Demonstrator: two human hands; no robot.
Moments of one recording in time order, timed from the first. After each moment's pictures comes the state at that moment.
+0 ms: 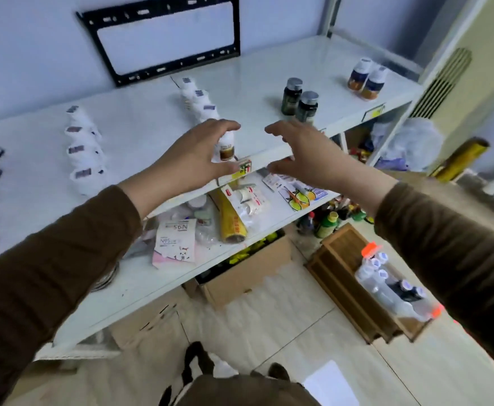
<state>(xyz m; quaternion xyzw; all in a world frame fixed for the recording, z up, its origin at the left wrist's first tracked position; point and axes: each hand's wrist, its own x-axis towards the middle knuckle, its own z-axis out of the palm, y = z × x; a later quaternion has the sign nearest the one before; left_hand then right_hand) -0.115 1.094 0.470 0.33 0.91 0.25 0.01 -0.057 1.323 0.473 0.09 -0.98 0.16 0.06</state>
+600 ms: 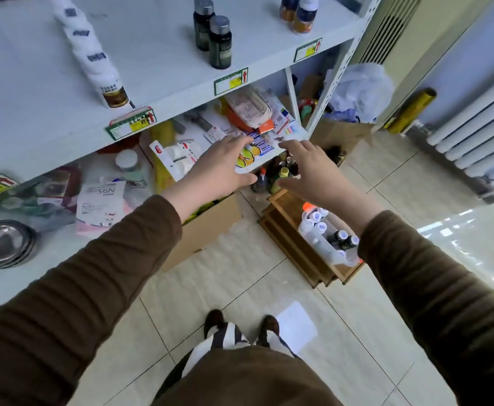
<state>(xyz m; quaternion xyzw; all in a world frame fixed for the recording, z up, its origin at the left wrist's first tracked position) -0.034 1.298 0.359 0.33 0.90 0.26 0.14 0.056 1.489 0.370 -0.07 -0.98 0.17 -0.03</state>
